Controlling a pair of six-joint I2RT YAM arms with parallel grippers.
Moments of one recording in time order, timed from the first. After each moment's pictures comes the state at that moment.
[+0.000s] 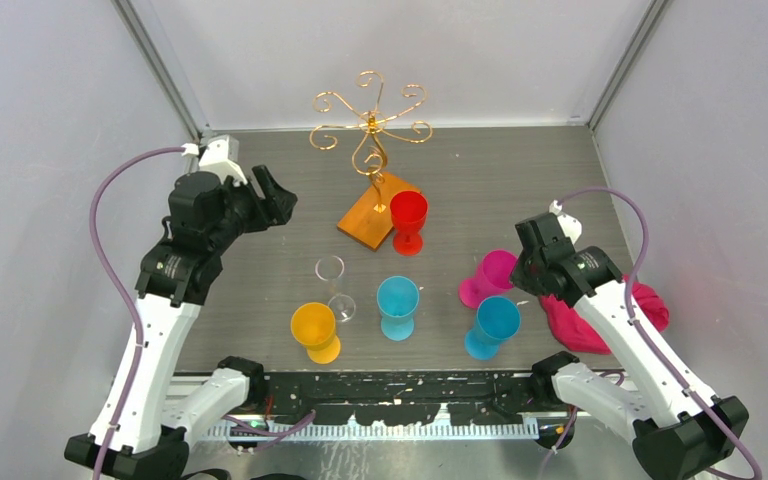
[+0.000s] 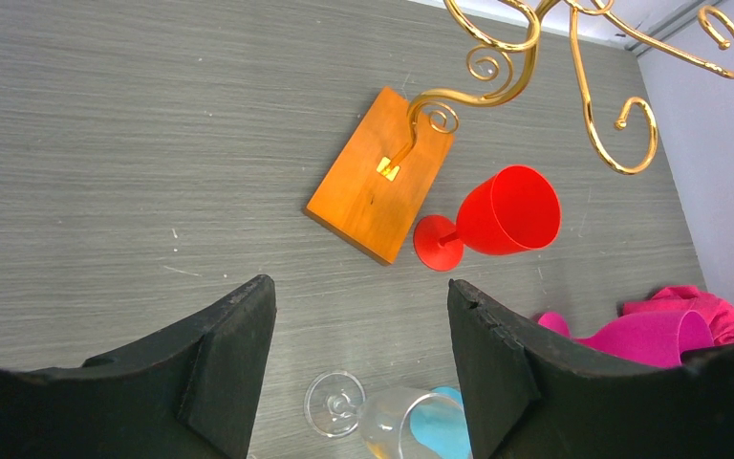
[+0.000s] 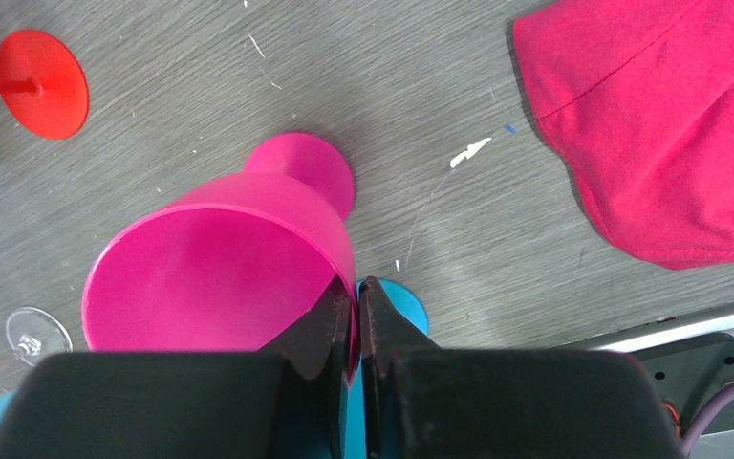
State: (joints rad) left arm -0.26 0.91 1.23 -0.66 0.03 -0.39; right arm 0.40 0.92 0.91 -1.03 0.28 0.82
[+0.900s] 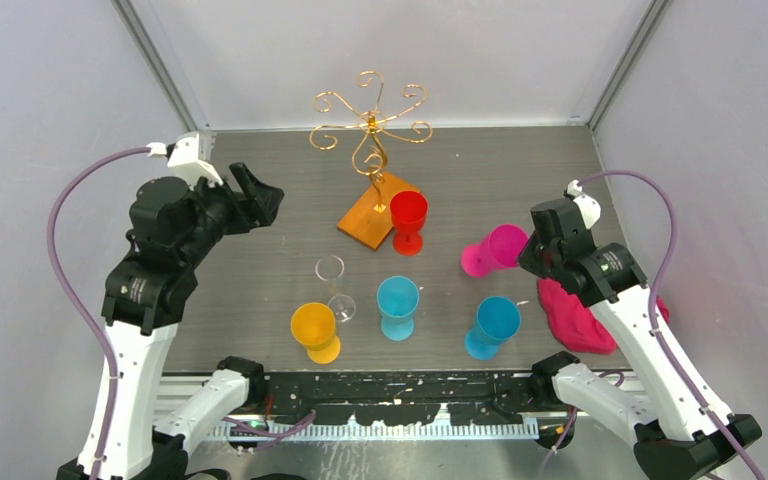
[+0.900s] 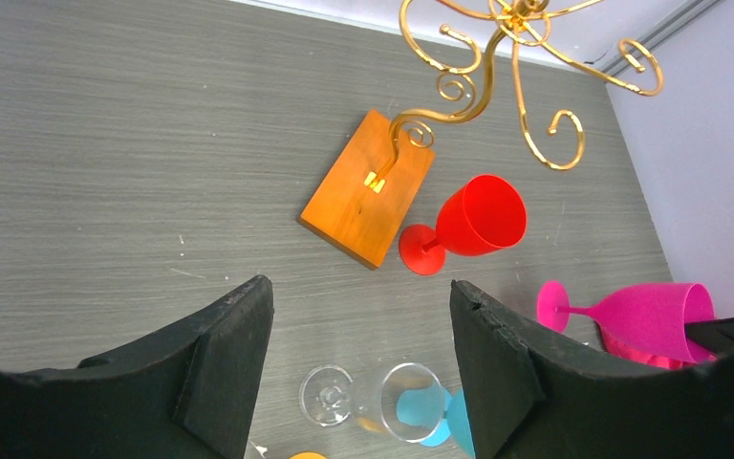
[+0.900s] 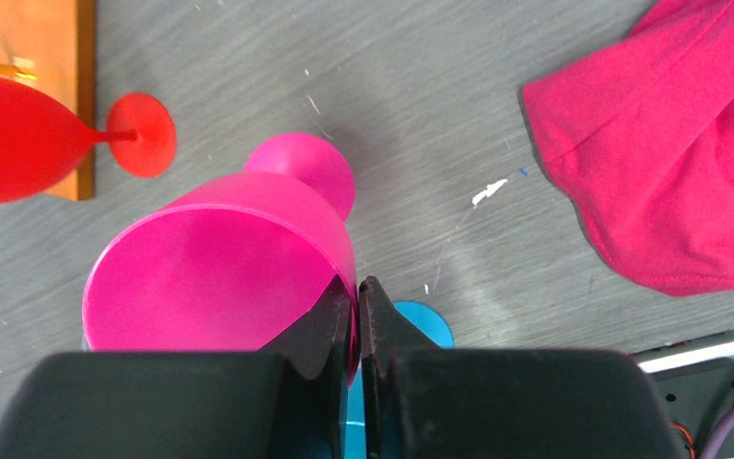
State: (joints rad) left arm -0.26 0.86 1.38 -0.79 0.02 -0.40; right arm 0.40 0.90 1.06 -1.04 0.33 0.81
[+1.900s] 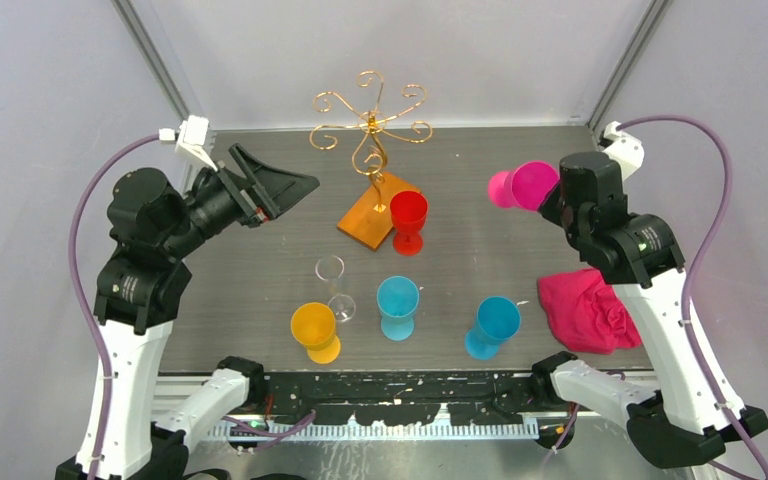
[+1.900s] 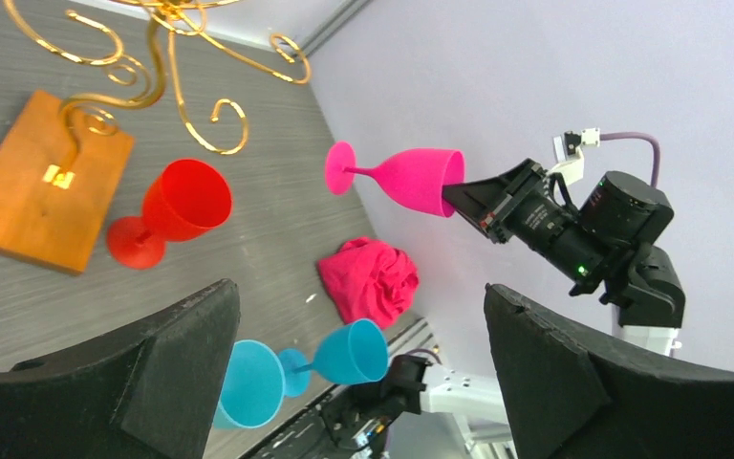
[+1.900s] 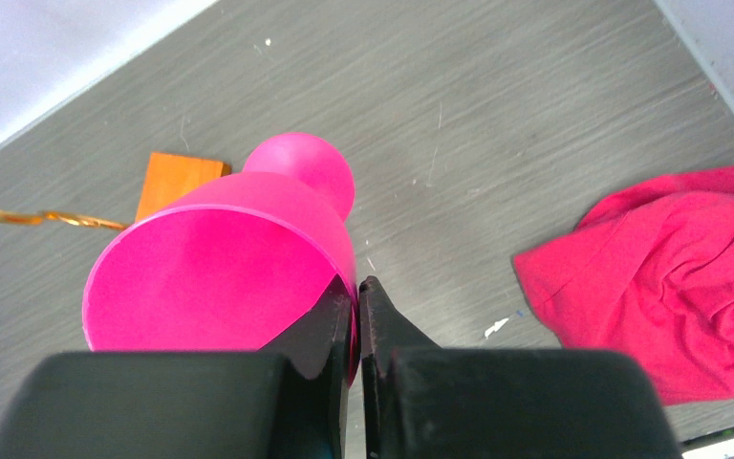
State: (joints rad) left arm -0.26 0.90 1.48 -0.64 0.49 -0.81; right arm 0.40 1.03 1.48 -1.03 0.55 0.67
